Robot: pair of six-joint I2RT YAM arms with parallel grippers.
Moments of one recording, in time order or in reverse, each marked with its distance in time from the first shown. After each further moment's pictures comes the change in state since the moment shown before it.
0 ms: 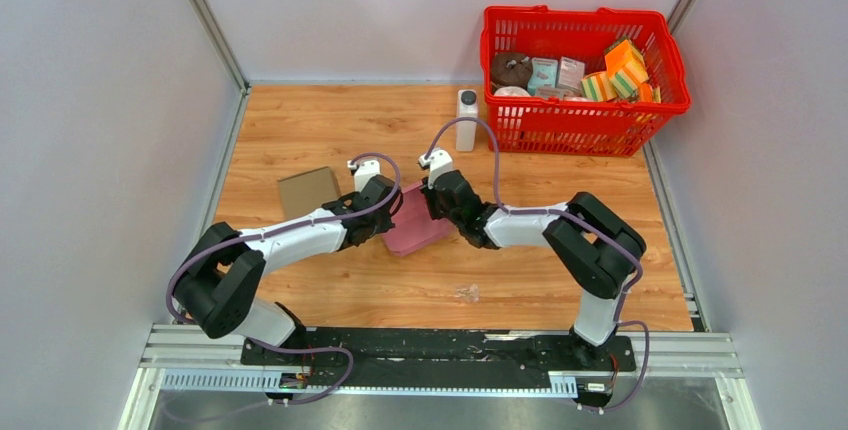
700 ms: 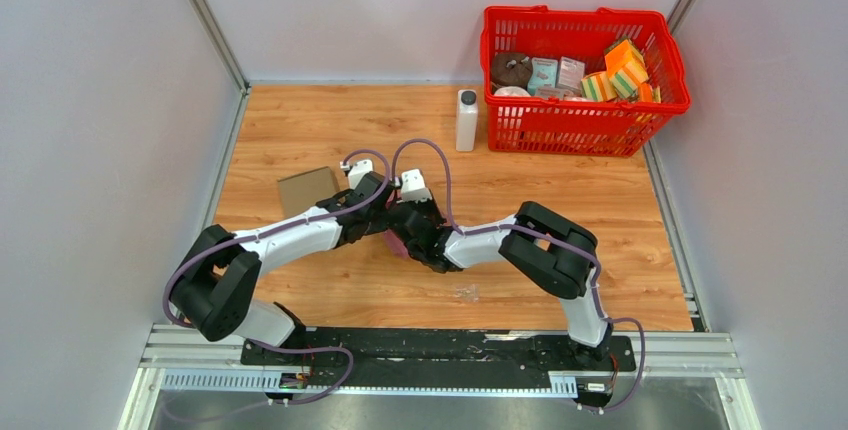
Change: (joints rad) left arm 0.034 -0.020 0.005 -0.043 0.080 -0.078; right arm 0.254 0.196 0.157 -0.047 0.789 0.036
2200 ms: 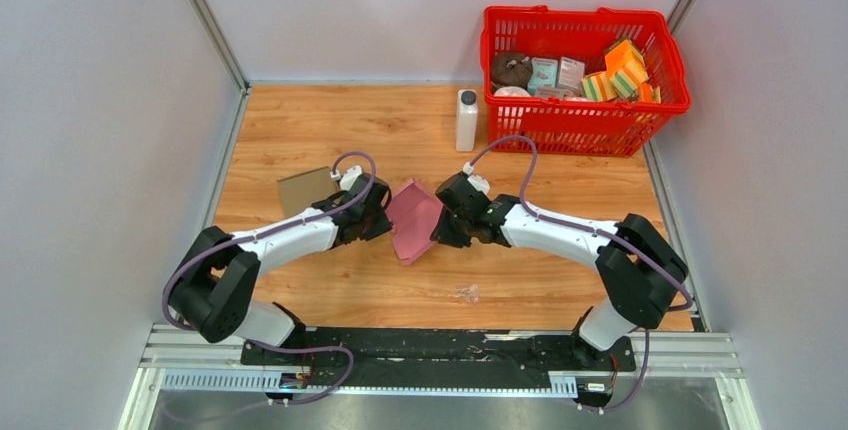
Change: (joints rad) left arm 0.044 -0.004 -0.019 0.000 0.116 -0.192; right arm -0.178 -0.414 -0.062 -0.734 -0.862 0.912
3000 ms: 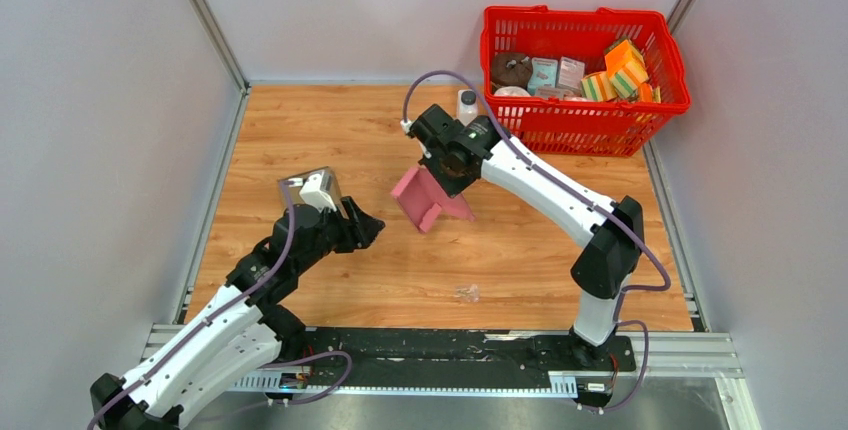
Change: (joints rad) left arm 0.003 -0.785 -0.202 -0.071 0.181 0.257; right arm -0.026 0.258 0.850 -0.814 0.161 -1.071
